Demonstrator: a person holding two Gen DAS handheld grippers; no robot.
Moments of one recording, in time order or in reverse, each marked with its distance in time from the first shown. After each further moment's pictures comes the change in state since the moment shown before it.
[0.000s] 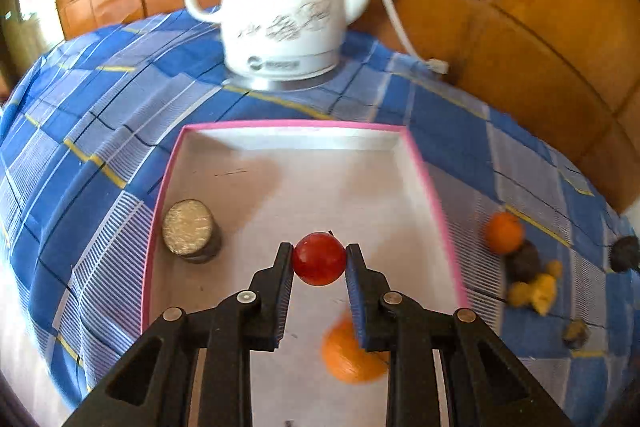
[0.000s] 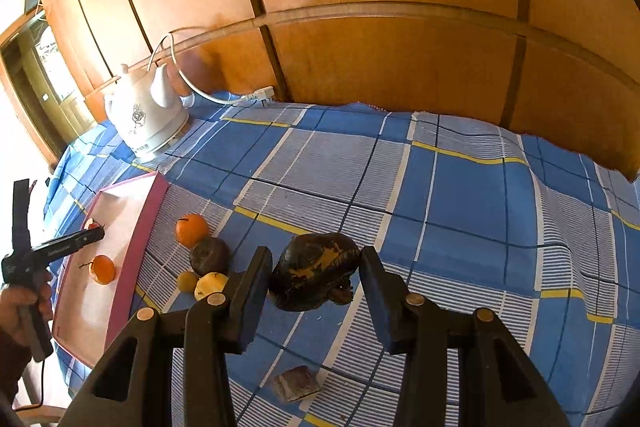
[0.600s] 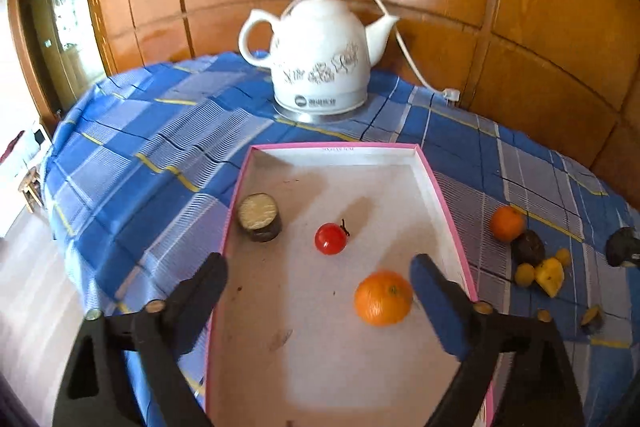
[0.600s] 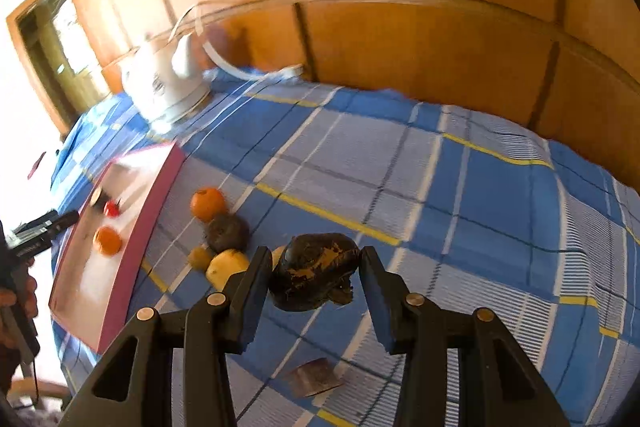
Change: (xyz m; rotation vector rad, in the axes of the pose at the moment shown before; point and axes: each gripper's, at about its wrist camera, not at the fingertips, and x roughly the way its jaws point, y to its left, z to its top) left arm -0.072 -0.003 -0.045 0.015 -0.178 0.146; right arm 0.017 0.029 -0.011 -0.116 0.073 0.059
